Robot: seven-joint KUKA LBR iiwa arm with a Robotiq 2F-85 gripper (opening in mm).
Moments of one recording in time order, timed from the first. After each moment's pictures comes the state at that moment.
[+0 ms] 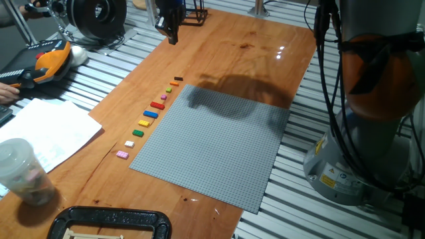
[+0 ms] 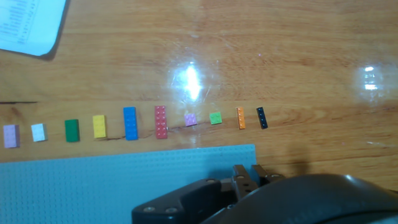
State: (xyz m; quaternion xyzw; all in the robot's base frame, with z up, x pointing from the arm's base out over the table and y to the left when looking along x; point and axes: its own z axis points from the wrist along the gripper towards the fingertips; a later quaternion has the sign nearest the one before) arm 0.561 -0.083 0.231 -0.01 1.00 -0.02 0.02
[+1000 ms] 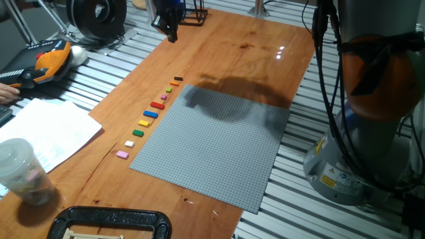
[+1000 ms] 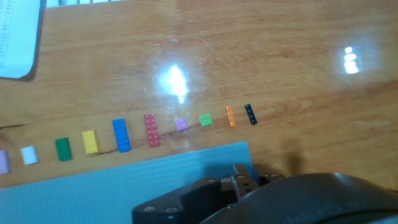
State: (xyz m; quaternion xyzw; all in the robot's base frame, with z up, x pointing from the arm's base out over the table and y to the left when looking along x) arm 0.561 -0.084 0.236 0.04 1.00 -0.03 0.02
